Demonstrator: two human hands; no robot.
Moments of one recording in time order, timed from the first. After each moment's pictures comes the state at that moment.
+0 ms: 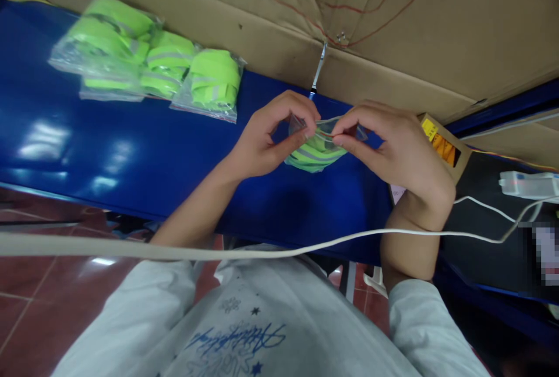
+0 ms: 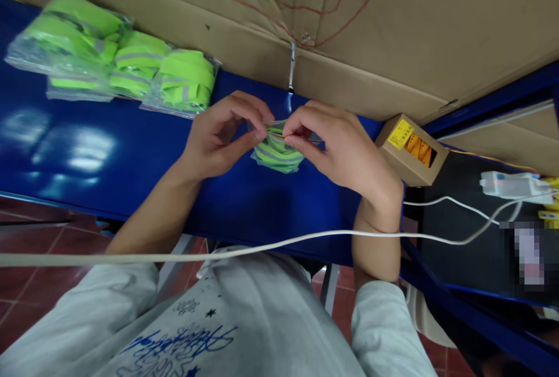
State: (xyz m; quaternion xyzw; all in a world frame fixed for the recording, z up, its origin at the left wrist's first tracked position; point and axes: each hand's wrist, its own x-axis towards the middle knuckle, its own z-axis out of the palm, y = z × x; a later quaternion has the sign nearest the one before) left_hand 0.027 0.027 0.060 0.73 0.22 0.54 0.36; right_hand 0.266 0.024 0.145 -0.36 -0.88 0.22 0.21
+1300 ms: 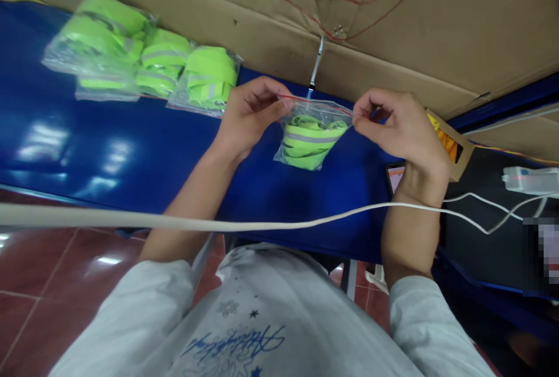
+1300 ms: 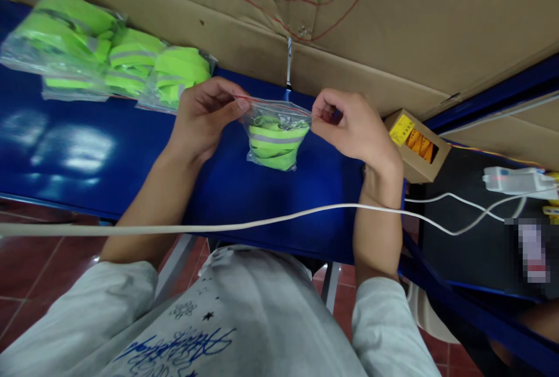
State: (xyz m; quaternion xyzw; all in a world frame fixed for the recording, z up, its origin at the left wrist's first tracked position) left_hand 0.020 0.052 0.037 0.54 0.34 0.59 0.49; right_hand 0.289 0.056 0.122 -0.46 -0.81 0.27 0.22
